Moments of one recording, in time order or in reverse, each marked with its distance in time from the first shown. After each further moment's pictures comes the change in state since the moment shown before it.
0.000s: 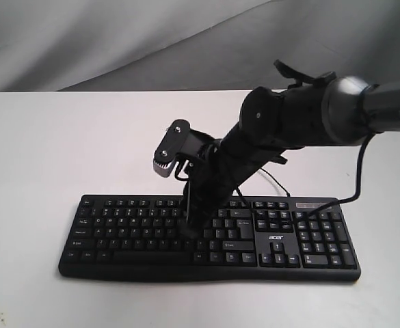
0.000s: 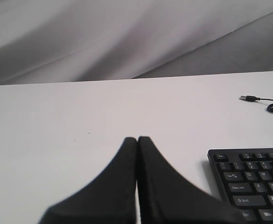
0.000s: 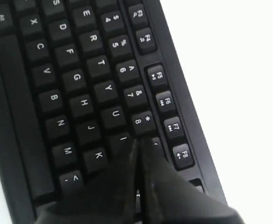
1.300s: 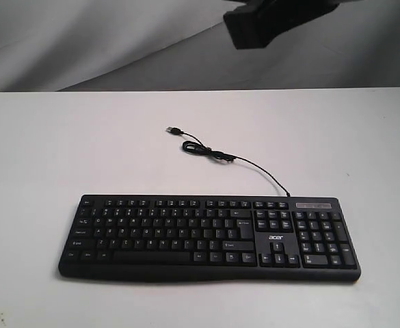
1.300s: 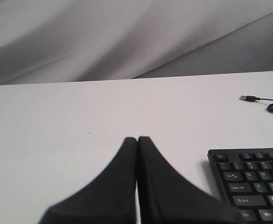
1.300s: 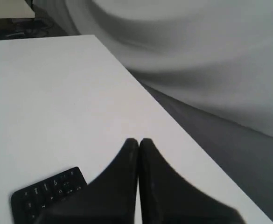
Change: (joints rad) left arm 0.000 0.000 0.000 0.000 0.000 0.000; right arm 0.000 -0.747 0.000 -0.047 -0.042 0.272
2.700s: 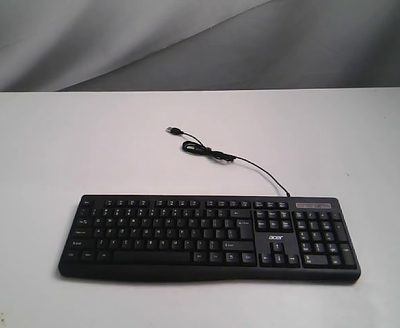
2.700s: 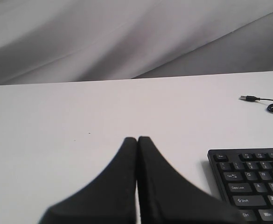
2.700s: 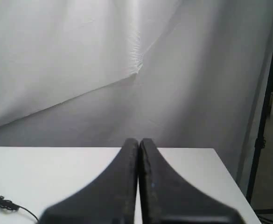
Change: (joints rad) left arm 0.000 0.000 0.000 0.000 0.000 0.000; right arm -0.675 -1.004 0.876 -0.441 -0.248 0.673
